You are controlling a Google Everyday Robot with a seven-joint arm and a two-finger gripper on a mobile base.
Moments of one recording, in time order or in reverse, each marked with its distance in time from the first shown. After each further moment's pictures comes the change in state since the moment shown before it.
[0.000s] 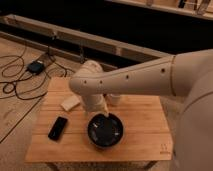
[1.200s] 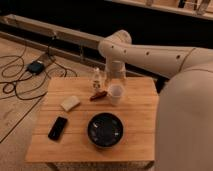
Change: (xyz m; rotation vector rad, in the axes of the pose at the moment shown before) arm -0.171 -0.077 -0.032 -0.005 -0.123 0.048
